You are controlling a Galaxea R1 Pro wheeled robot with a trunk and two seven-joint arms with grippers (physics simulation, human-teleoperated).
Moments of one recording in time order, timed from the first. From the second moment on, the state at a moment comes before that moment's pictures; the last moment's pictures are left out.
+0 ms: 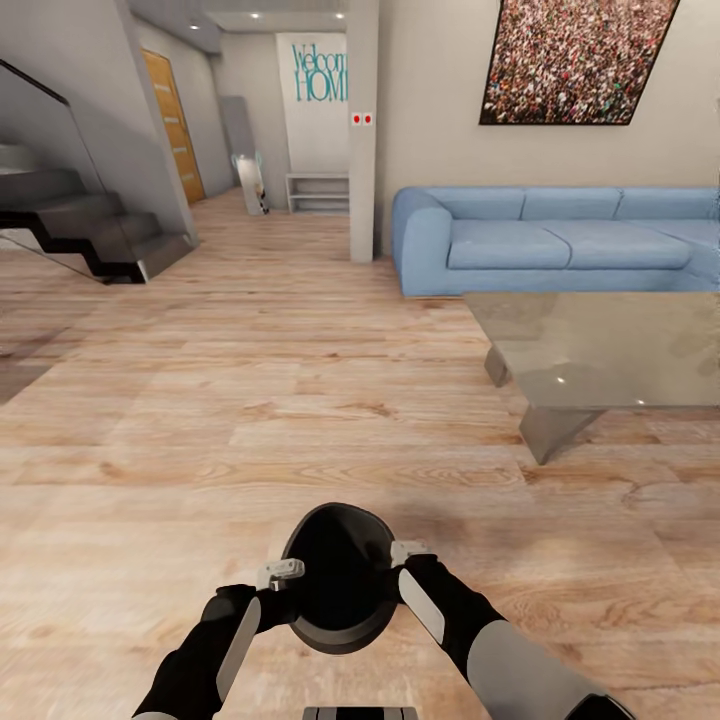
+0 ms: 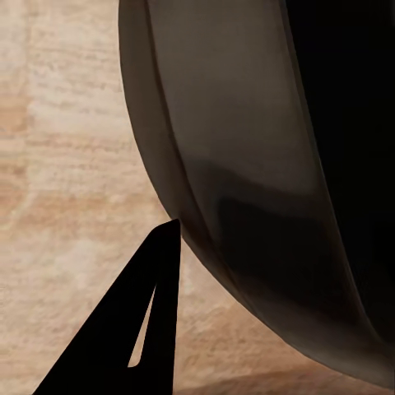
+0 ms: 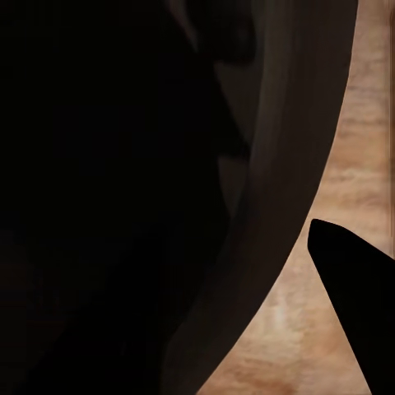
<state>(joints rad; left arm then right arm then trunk) -0.42 -0.12 0.01 -0.89 0.13 0.69 0.06 -0.69 0.17 0.46 -0.46 -0.53 0.51 -0.20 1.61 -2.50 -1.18</state>
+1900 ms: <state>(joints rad) -0.42 -0.12 0.00 -0.89 0.13 0.69 0.06 -0.69 0.17 0.46 -0.46 -0.54 0.51 -0.20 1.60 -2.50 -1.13</state>
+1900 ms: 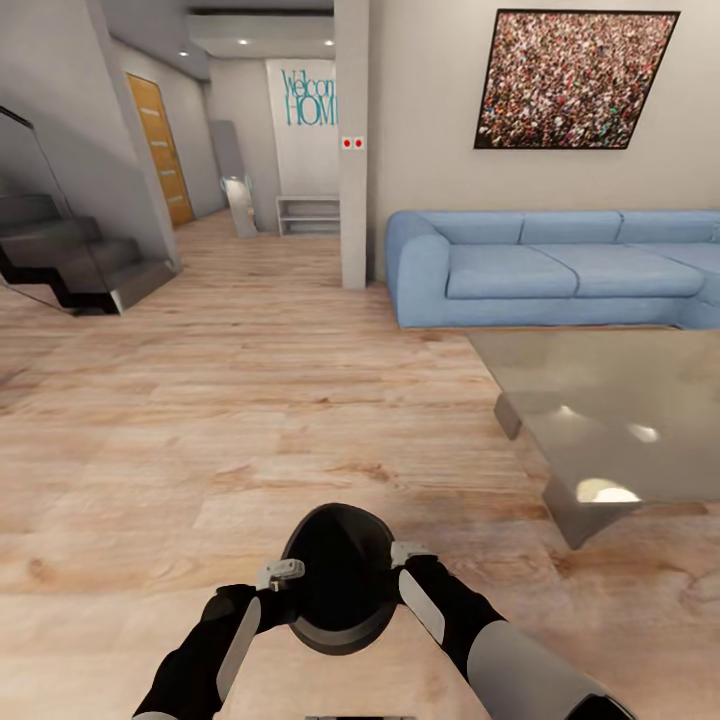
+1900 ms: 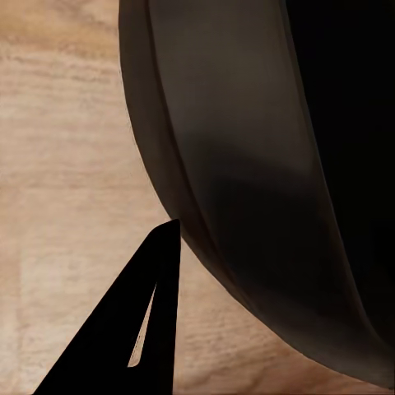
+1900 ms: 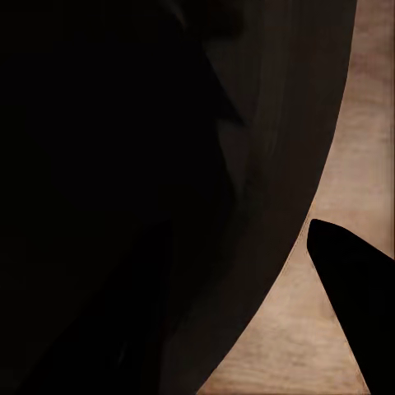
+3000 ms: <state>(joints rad) -0.42 -0.12 0.00 -0.89 0.13 0.70 0.06 -0.69 0.17 0.46 -0.46 -0.53 0.51 -0.20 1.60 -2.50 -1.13</state>
